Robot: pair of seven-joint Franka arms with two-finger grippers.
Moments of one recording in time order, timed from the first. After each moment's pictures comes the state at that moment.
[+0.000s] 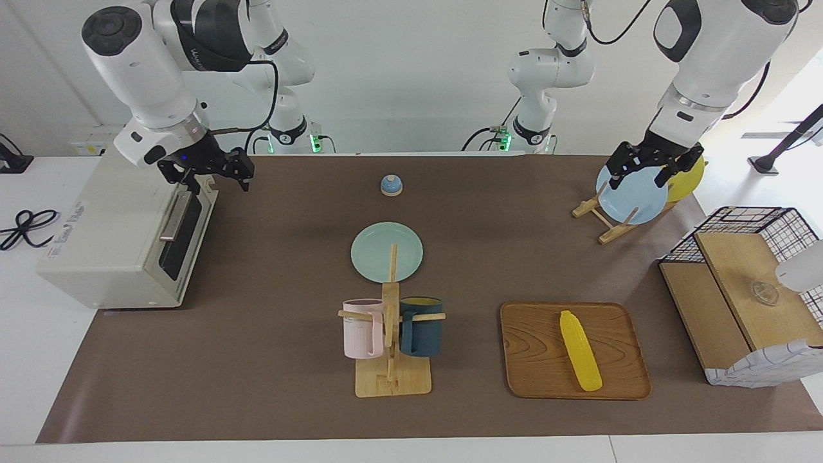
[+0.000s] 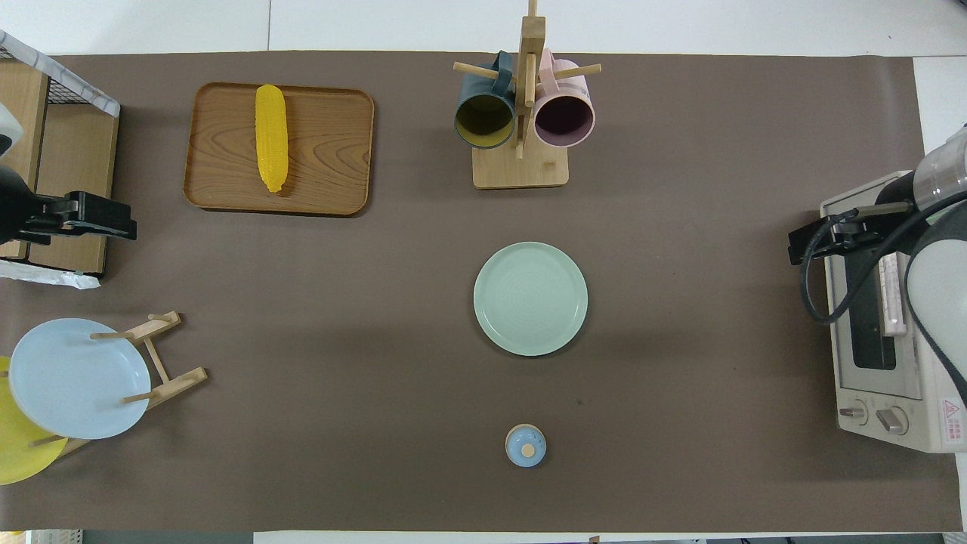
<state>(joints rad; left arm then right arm) -0.07 -0.04 -0.01 -1.66 -0.01 1.64 -0.05 0.02 0.00 0.00 -1.69 0.00 1.58 -0.03</state>
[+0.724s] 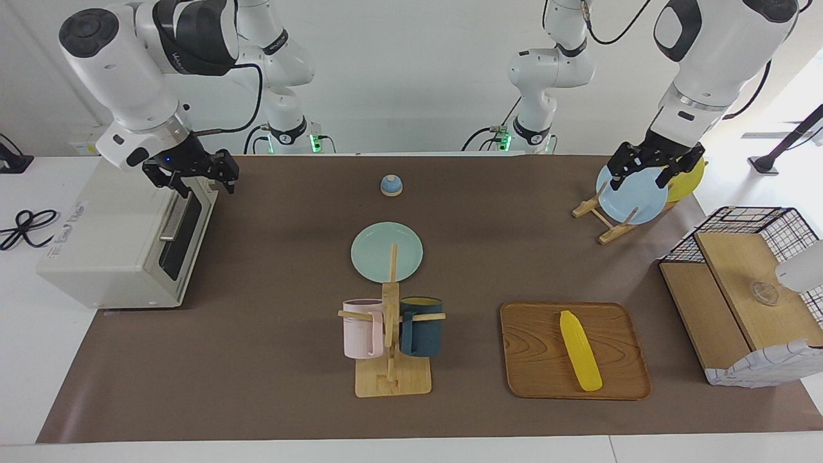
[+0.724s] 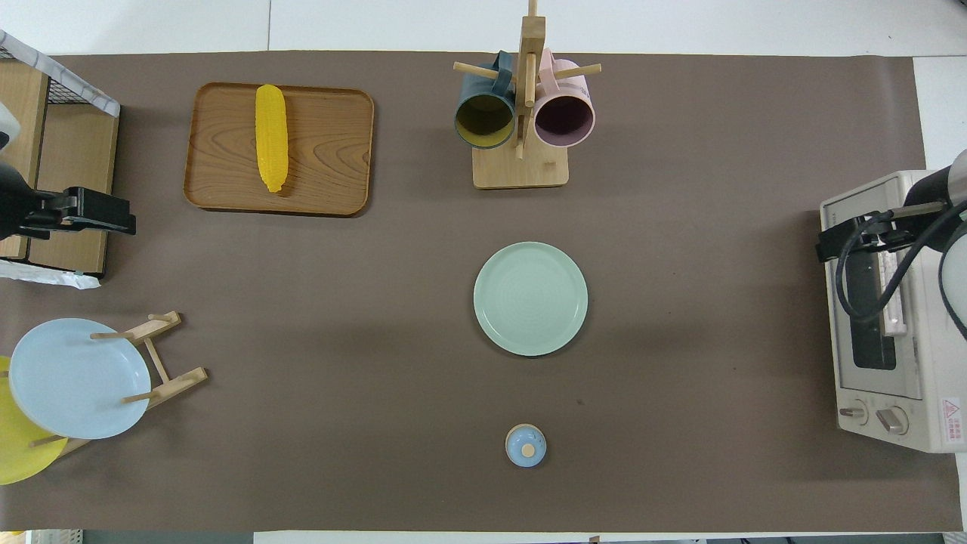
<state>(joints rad) -0.07 -0.04 -0.01 -1.66 -0.01 1.67 -0.05 -0.03 0.00 -0.01 -1.71 0.00 1.63 -0.17</state>
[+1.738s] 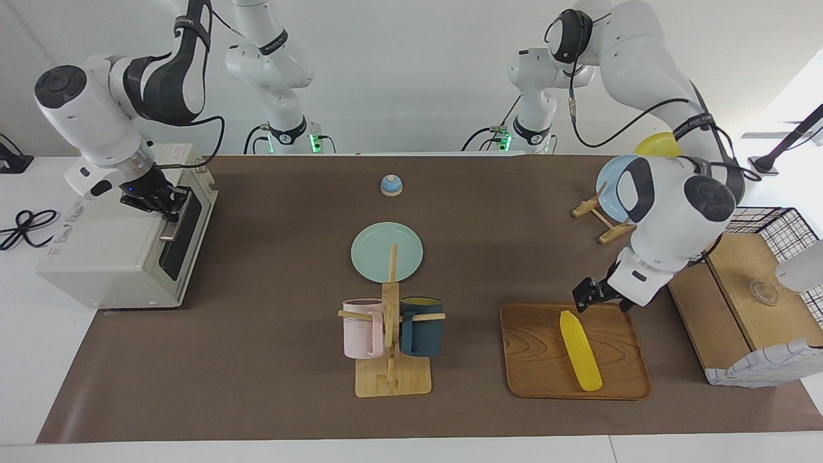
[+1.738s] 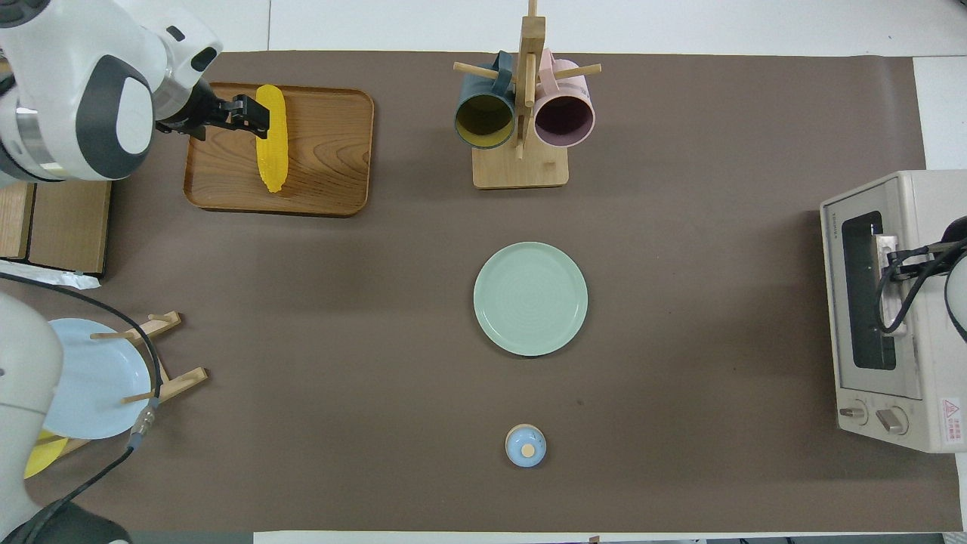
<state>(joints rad) -0.12 0.66 -0.03 -1.21 -0.04 1.95 -0.04 -0.20 -0.01 -0.01 -1.96 -0.10 1.87 -0.26</state>
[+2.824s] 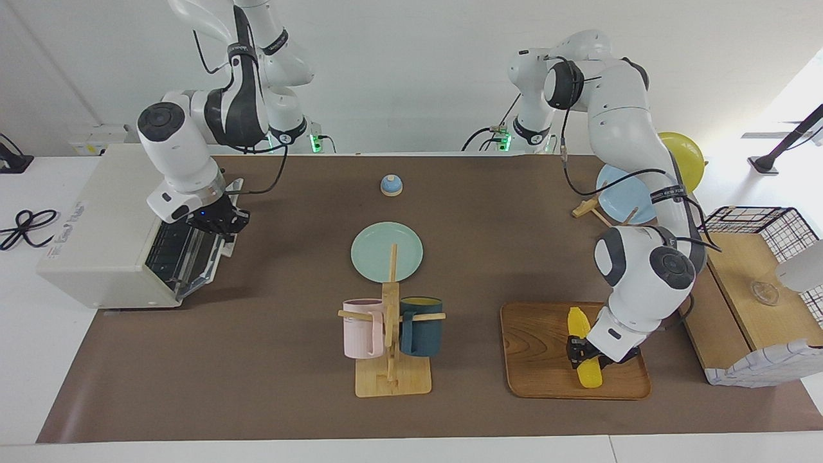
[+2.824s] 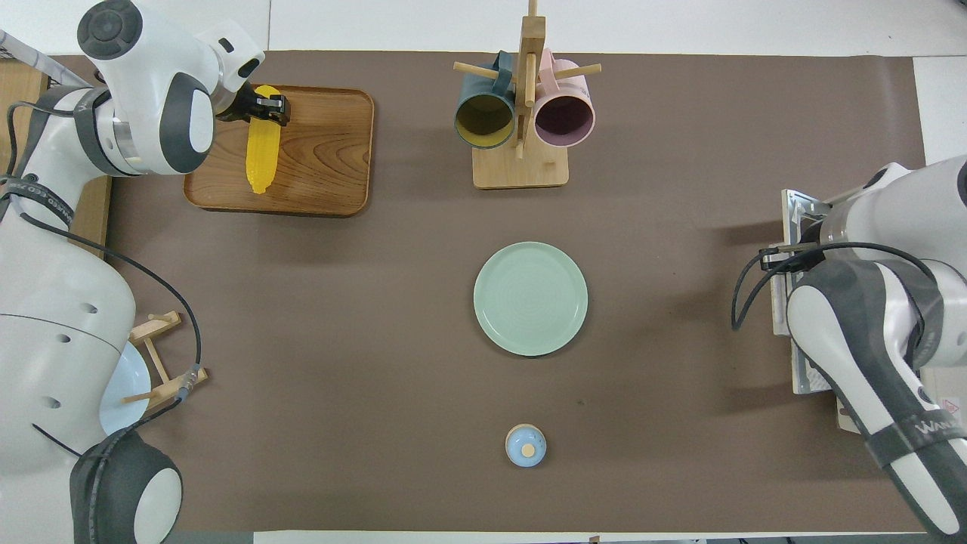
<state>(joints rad) -0.12 0.84 -0.03 -1.12 -0.06 2.12 0.04 -0.03 0.04 0.01 -2.11 -0.03 2.11 -0.03</state>
